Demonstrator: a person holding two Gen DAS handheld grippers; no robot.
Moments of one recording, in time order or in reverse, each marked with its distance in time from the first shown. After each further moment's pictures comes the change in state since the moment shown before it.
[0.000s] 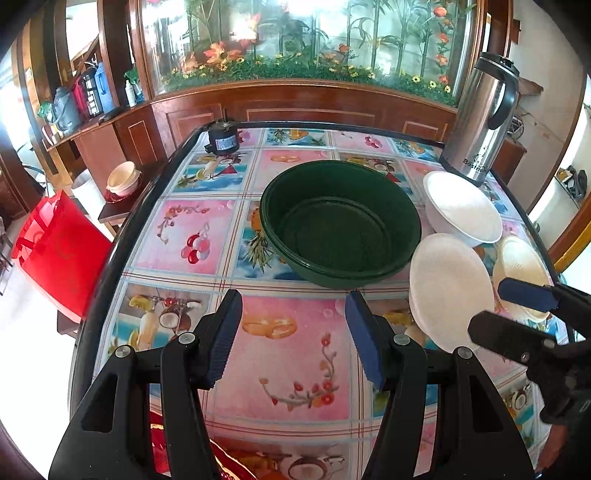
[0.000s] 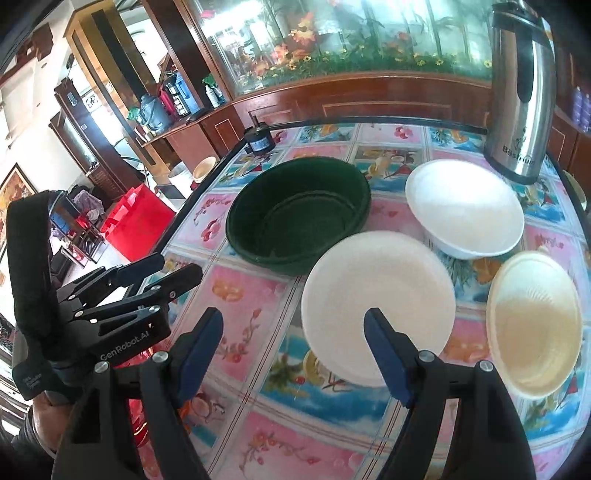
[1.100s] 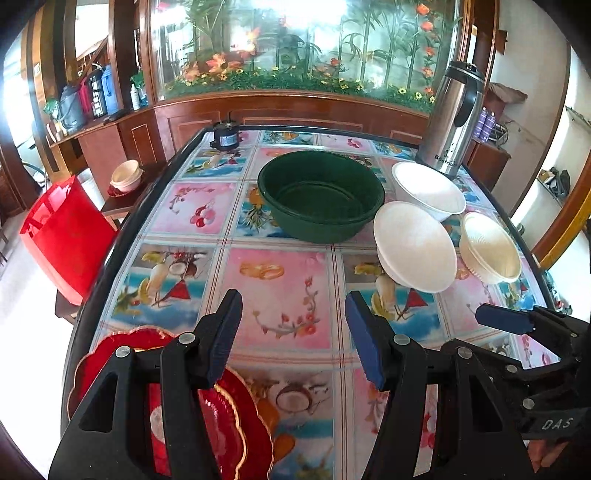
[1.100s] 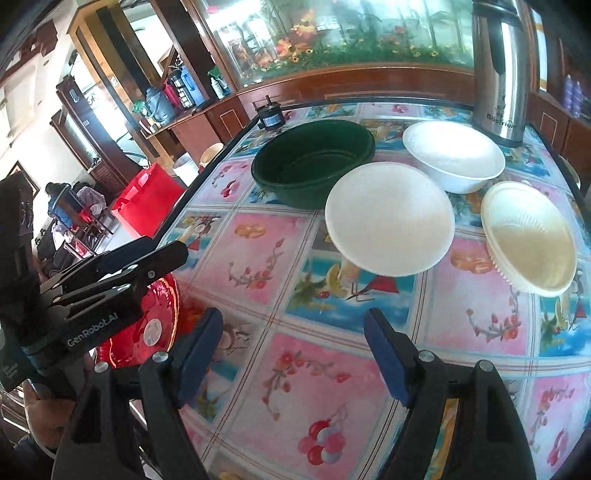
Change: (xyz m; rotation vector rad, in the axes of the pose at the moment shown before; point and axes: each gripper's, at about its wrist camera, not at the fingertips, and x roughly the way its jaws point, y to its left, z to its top) left arm -0.059 -0.007 -0.061 -0.005 -0.060 -0.028; right arm -0.031 0.019 -0.068 0.017 0.015 0.000
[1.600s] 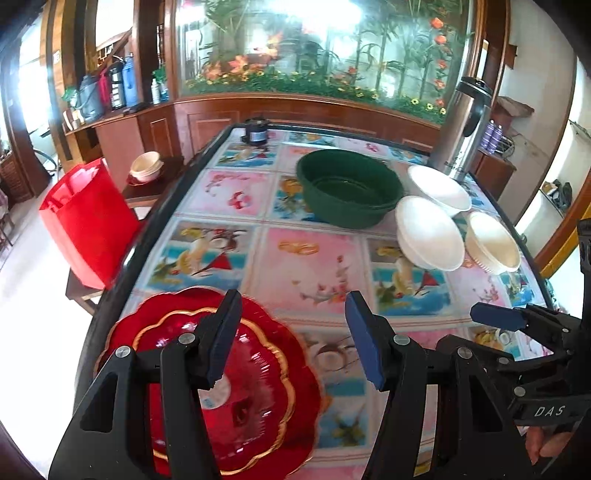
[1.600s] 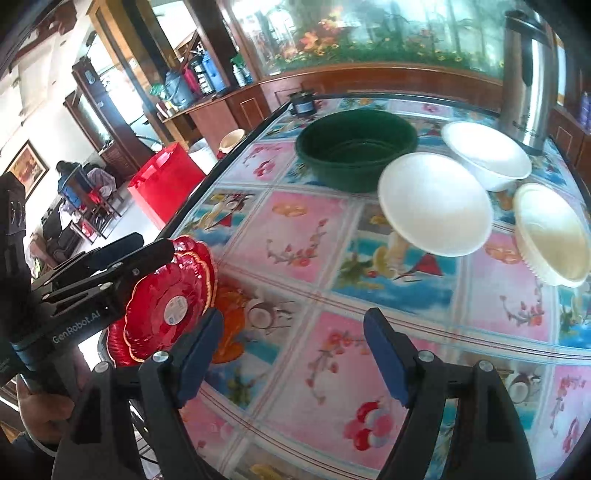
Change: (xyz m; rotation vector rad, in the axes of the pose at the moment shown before) left arm -0.038 0.039 -0.035 -0.053 -0.024 0.003; right arm 0.003 0.043 -0.022 -0.059 0.020 0.018
